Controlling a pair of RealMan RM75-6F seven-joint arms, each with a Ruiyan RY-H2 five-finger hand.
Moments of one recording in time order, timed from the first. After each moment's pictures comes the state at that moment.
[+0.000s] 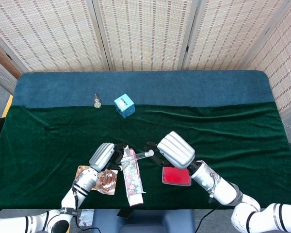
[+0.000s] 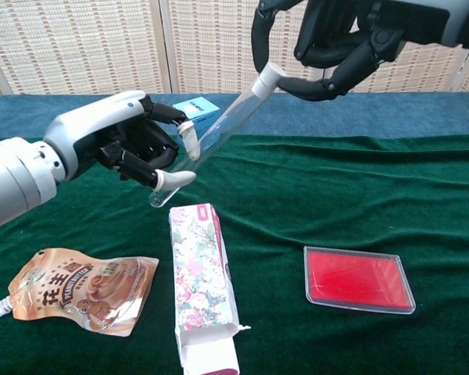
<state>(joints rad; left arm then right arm) -0.62 -1.59 -0.20 -1.72 1.28 1.08 -0.07 0.71 -1.22 0.19 -1.95 -1.51 1.05 -0.16</state>
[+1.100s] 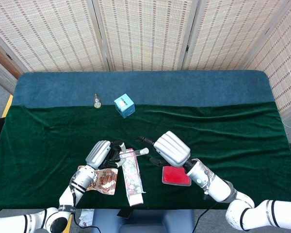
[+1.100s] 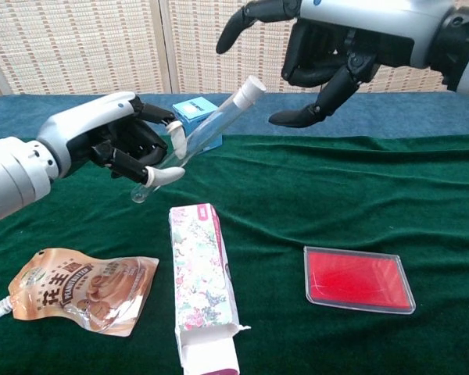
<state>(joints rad) -0.62 -1.58 -0.20 -1.67 1.27 1.07 -0.09 0.74 -1.27 0.19 -1.90 -1.47 1.04 -0.16</state>
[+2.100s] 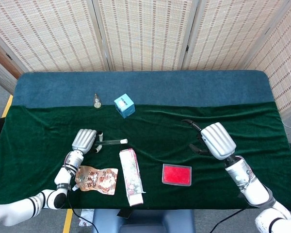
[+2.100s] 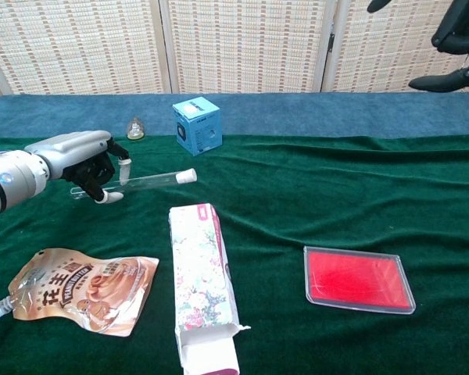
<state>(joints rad) -0.72 -1.66 -0.19 -1.21 1.06 0.91 0.25 0.54 -1.09 0.14 -1.85 -1.48 1.22 -0.03</state>
